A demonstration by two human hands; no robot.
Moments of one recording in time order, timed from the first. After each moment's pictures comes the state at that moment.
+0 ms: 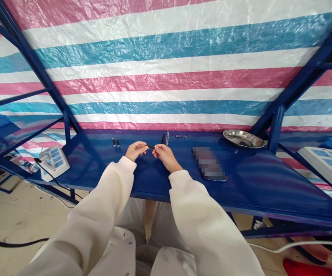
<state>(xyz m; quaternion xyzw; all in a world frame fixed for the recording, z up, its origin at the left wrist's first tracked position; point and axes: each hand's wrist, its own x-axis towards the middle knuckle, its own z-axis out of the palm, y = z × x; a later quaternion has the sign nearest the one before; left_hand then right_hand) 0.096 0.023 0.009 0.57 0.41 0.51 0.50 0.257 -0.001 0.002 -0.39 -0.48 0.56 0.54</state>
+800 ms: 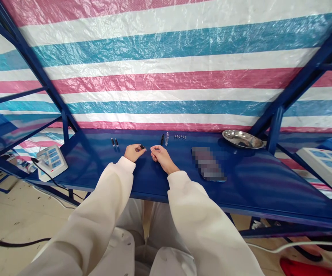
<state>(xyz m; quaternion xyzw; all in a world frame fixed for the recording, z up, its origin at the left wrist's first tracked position) 0.088 0.018 0.012 0.70 0.57 0.37 0.21 0.247 -0.008 0.006 -0.39 -0.46 0.62 0.51</state>
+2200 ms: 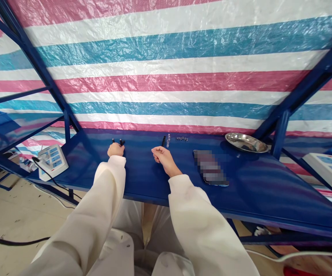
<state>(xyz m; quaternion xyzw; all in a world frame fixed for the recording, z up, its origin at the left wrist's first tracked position) 0.032 0.036 0.028 0.49 0.84 0.21 0.09 0.250 -0.013 0.015 -0.41 -0.47 0.59 0.51</state>
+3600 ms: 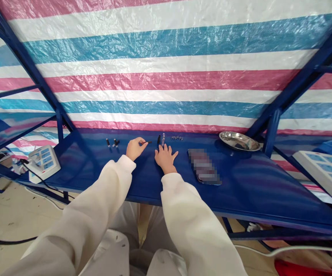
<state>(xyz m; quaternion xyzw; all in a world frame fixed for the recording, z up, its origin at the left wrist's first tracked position) 0.124 0.029 0.034 0.72 0.59 0.35 0.13 0.266 0.013 -0.011 -0.74 -0.64 0.12 0.15</state>
